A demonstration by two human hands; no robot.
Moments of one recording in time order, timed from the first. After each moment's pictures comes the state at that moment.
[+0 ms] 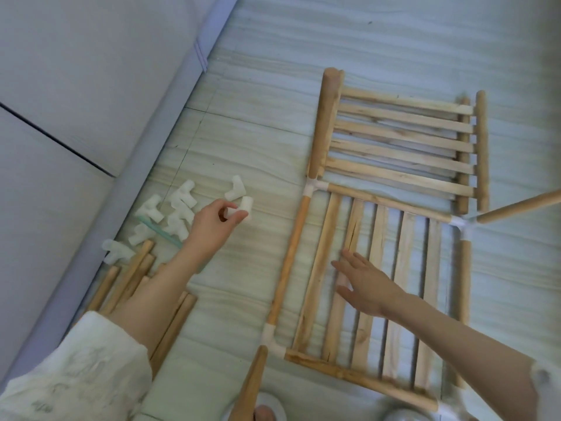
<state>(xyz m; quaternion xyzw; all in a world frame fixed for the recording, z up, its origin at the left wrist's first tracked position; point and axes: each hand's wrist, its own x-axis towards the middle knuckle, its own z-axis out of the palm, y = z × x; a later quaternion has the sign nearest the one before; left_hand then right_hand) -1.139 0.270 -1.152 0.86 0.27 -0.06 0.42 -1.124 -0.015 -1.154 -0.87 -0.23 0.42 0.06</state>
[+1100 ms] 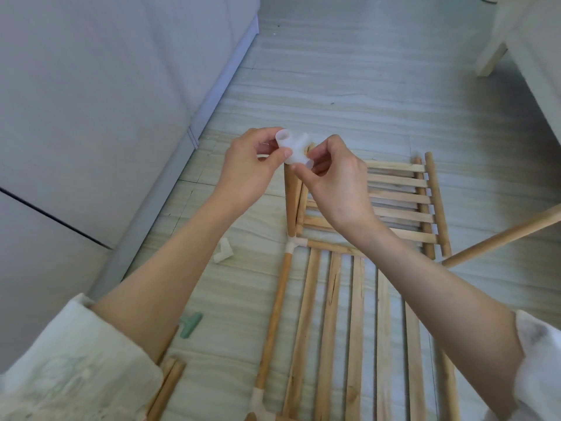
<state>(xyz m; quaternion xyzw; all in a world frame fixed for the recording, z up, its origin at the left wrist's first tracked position) -1.018 0.196 -0.981 0.83 0.07 0.13 0.54 -1.014 0.063 -0.984 -0.86 -0.11 -0.06 0.50</state>
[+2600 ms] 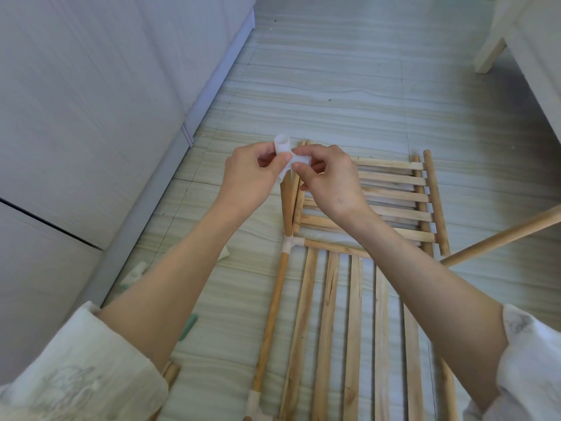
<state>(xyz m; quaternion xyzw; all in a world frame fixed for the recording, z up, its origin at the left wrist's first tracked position) -1.015 0.189 -0.997 0.83 0.10 0.10 0.54 -0.990 0.065 -1.004 -0.85 -0.12 0.01 0.51</state>
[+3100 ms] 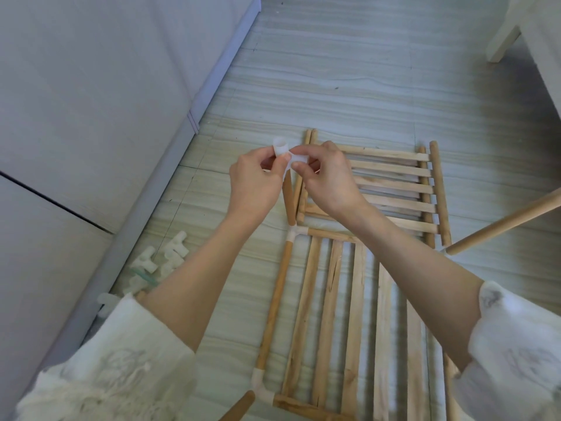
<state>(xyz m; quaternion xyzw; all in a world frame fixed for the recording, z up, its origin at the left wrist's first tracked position) -1.031 0.184 -1.011 0.83 0.16 0.15 0.50 -0.995 0.071 -1.011 -0.88 -0.16 0.03 0.45</state>
